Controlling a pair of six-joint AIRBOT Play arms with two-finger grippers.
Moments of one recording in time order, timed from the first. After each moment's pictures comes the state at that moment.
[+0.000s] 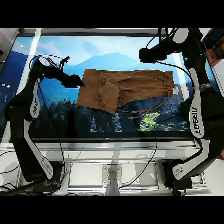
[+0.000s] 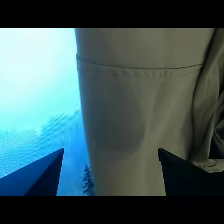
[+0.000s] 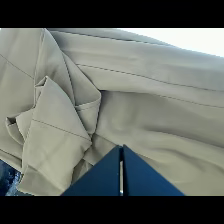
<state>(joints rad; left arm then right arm) 0.07 -2.17 1.94 0.93 -1.43 -1.14 0.16 -1.77 2.06 -1.26 1.34 1.52</state>
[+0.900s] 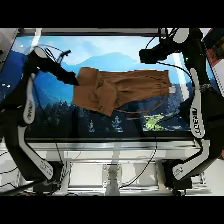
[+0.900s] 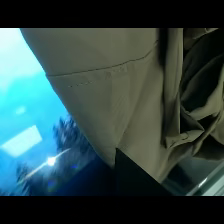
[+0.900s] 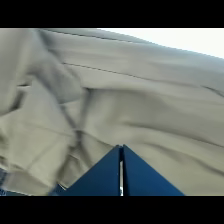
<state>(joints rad) 0.03 -1.93 1.94 1.06 -1.60 -1.14 0.16 -1.77 2.06 -1.26 1.37 1.50</state>
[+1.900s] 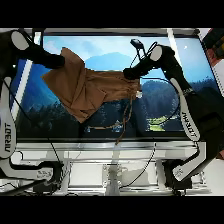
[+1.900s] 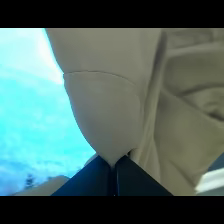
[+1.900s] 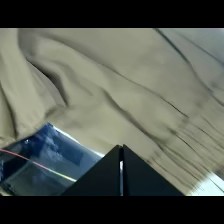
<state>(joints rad) -0.07 -1.51 1.76 1.38 -1.28 -1.43 0.29 -1.78 1.81 -1.21 1.21 1.44</state>
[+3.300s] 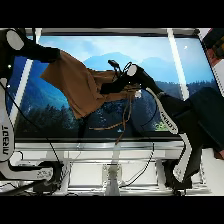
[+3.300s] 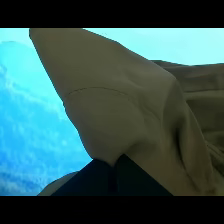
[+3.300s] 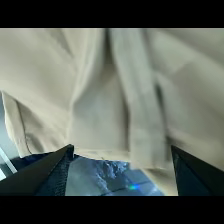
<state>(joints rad) -0.06 -1.49 1.76 1.47 -1.17 -1.51 0.44 -2.00 1.78 -0.88 1.08 1.27</state>
